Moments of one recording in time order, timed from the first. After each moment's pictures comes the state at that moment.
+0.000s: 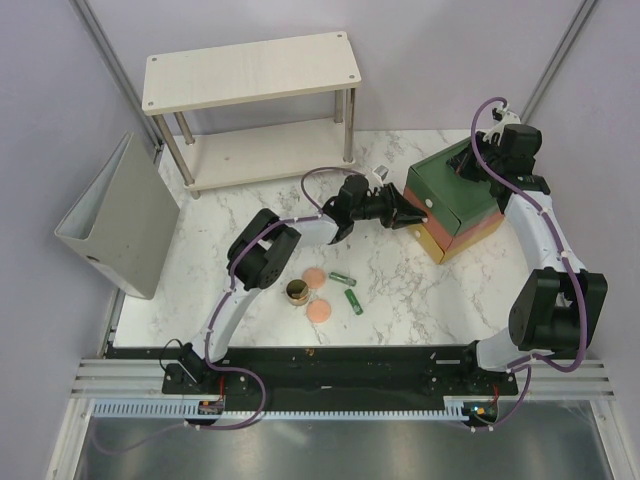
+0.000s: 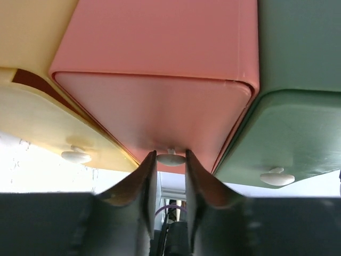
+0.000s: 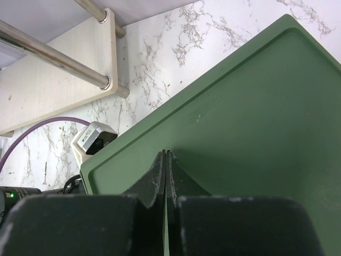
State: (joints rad) left arm -0.75 2.43 1.67 0.63 0.63 -1.43; right arm -0.10 1.52 1.28 -0.24 -0.34 0.34
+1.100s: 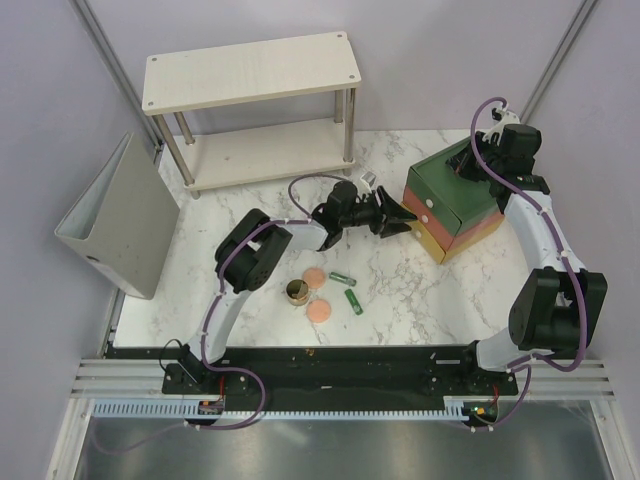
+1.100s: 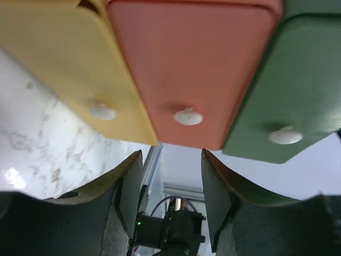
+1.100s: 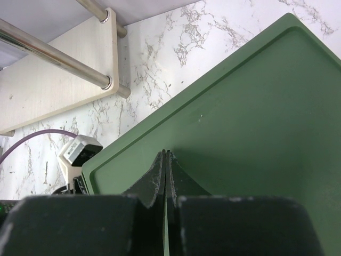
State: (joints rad) left arm -0.73 2.31 1.45 0.67 0.62 -1.41; right arm -0.10 1.53 1.28 -0.23 -0.34 0.34
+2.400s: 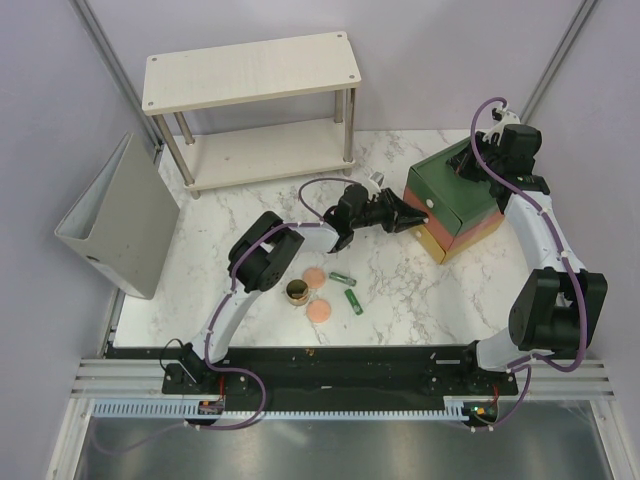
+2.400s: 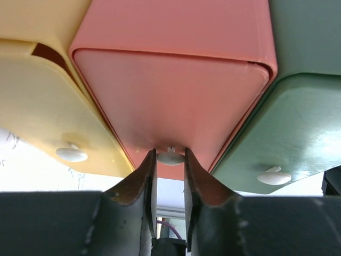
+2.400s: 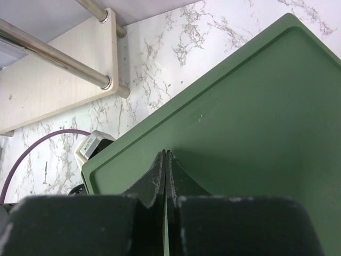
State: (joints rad) left arm -0.77 2.42 1.58 0.76 0.51 -1.54; right arm -0.10 1.52 1.27 -0.23 -0.34 0.34
